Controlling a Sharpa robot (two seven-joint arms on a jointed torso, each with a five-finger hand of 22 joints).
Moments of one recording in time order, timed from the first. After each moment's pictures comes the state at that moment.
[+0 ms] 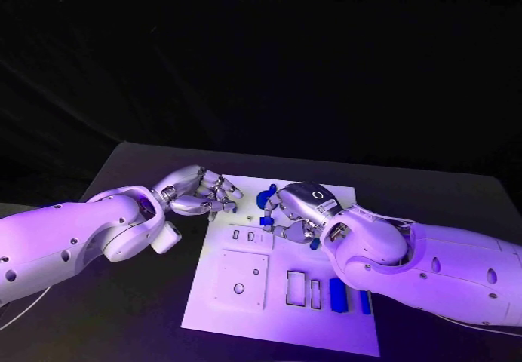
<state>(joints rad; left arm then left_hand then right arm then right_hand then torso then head) 1.19 -1.03 -0.05 1.64 -0.69 -0.12 0.29 1.37 -0.16 0.57 0.03 0.23 0.94 0.15 0.25 0.15 1.08 0.07 0.71 0.54 1.44 0.00 1.43 1.27 0.18 1.05 0.09 1.13 0.61 1.21 -0.69 -0.16 1.72 -1.74 -0.50 -0.34 1.33 -0.20 0.33 0.27 0.14 1.09 0.09 0.21 0.44 1.47 0.02 1.52 1.31 1.47 -0.05 1.57 1.31 0.05 1.47 0.06 1.46 1.31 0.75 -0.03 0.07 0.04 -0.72</state>
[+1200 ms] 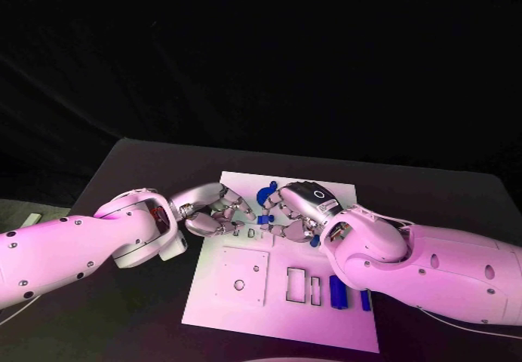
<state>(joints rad) 1.16 -1.00 -0.05 1.67 -1.08 -0.13 0.26 1.34 -0.15 0.68 0.02 0.23 0.88 0.15 0.24 0.14 1.20 0.06 1.23 1.02 1.46 0.00 1.51 1.31 0.15 1.18 0.09 1.30 0.88 1.20 -0.69 -0.16 1.72 -1.67 -0.54 -0.29 1.33 -0.20 0.34 0.27 0.14 1.09 0.09 0.21 0.44 1.47 0.02 1.52 1.31 1.47 -0.05 1.57 1.31 0.05 1.47 0.06 1.46 1.31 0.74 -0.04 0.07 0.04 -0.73</state>
